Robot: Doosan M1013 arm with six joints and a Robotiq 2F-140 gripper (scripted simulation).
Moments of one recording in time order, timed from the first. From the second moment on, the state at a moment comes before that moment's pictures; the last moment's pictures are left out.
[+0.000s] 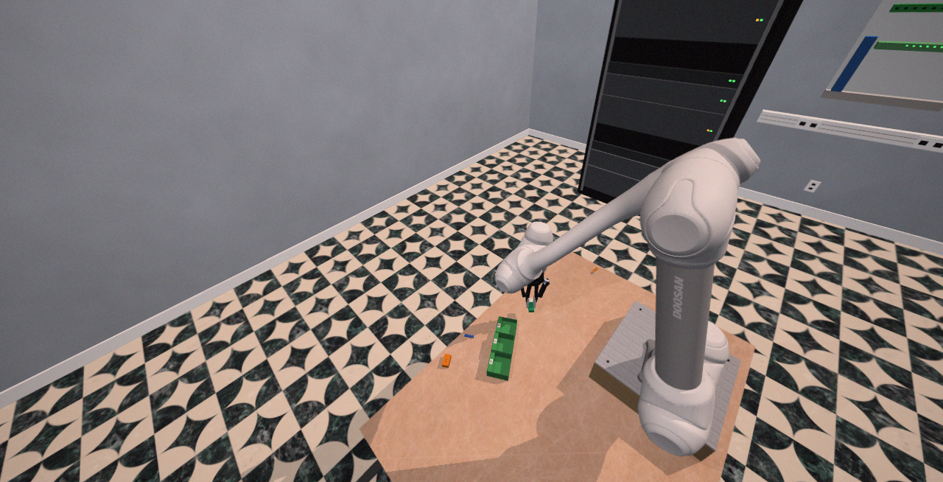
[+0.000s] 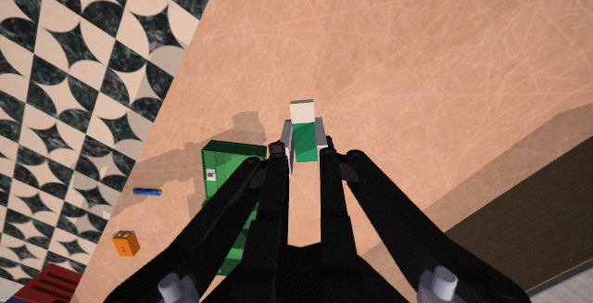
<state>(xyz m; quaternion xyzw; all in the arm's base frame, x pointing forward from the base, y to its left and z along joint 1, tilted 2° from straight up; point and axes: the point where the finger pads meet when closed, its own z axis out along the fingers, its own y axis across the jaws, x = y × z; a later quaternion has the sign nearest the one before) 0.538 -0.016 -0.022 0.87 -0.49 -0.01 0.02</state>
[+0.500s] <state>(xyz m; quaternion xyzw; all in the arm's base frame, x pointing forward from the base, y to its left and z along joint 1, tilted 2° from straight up) 0.533 0.062 -0.024 0.87 -0.49 -0.01 0.02</state>
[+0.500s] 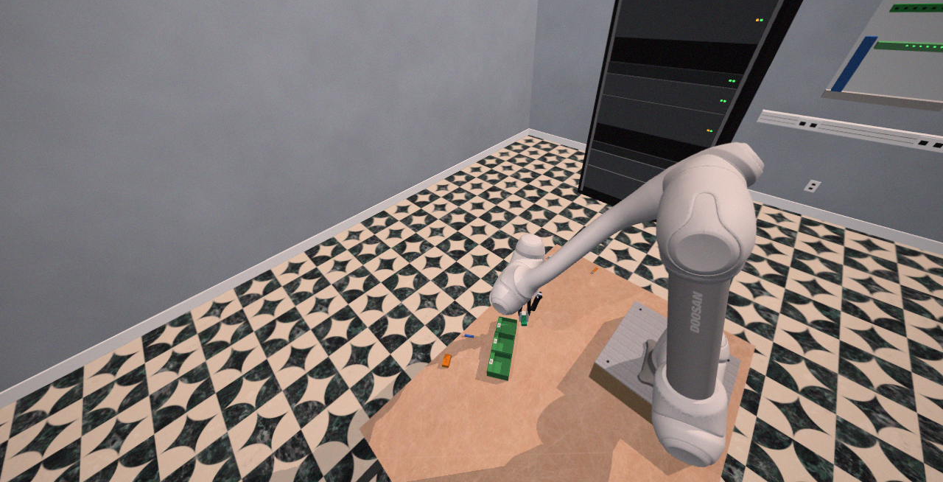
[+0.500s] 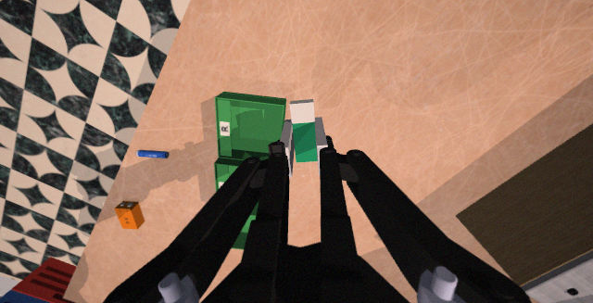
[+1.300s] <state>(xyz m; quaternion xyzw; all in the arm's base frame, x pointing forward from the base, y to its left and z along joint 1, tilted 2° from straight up) 0.527 0.185 -0.026 0.87 -0.49 -0.01 0.02</state>
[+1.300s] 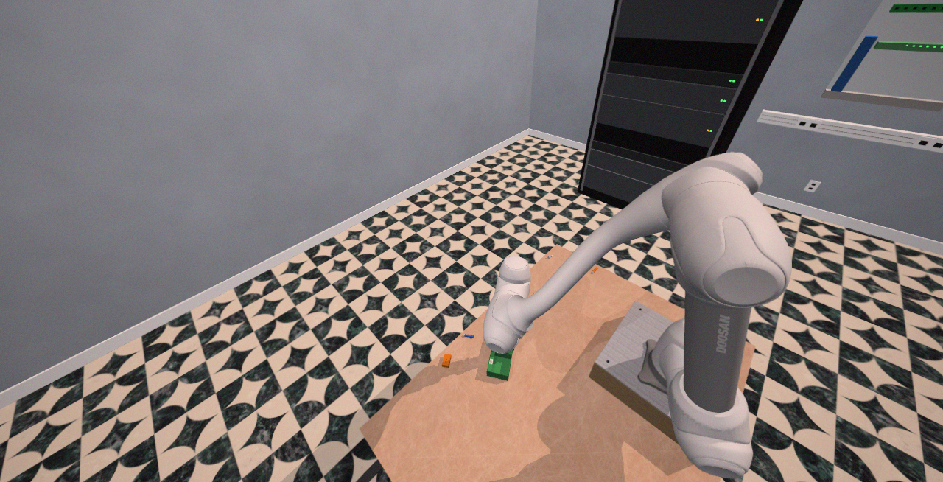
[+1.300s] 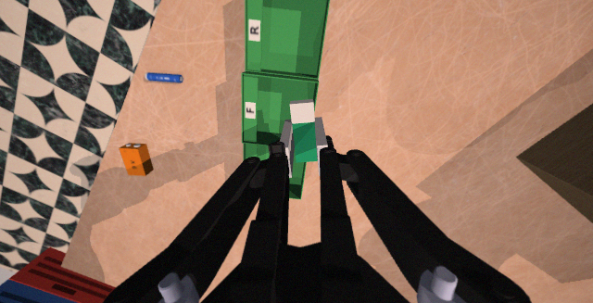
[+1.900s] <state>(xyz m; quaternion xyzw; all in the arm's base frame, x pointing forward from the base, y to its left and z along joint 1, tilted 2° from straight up) 0.522 0.268 -0.027 0.82 -0.57 -0.01 0.02</state>
